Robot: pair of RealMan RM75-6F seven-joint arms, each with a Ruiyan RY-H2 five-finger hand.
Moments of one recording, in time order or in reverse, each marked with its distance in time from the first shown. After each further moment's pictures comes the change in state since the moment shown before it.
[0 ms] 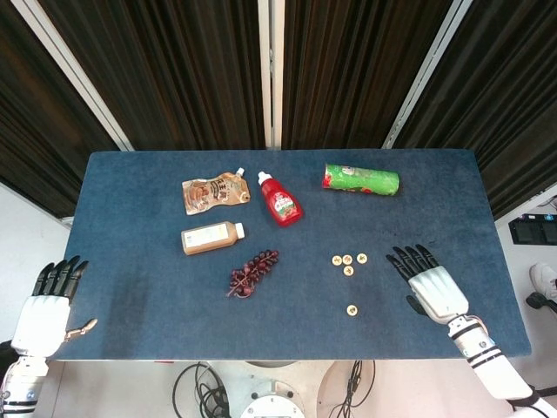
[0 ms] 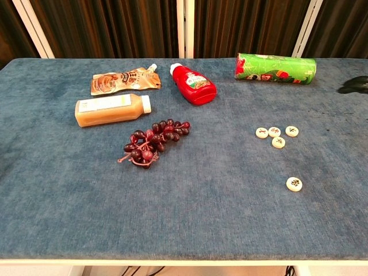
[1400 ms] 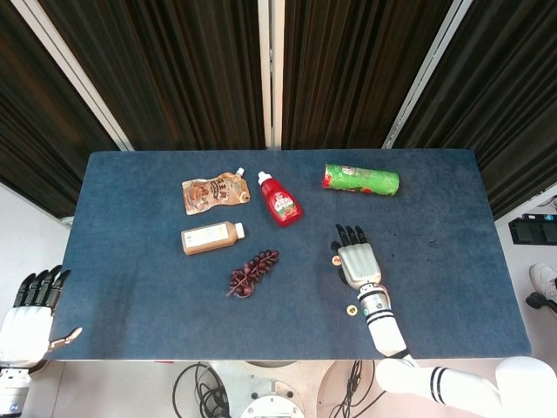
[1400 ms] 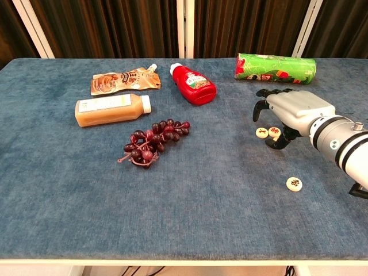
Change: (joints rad) left arm 0.050 -0.002 0.020 0.093 0.004 0.043 -0.081; right arm 0.265 -0.593 0.176 0.243 0.612 -0.023 -0.455
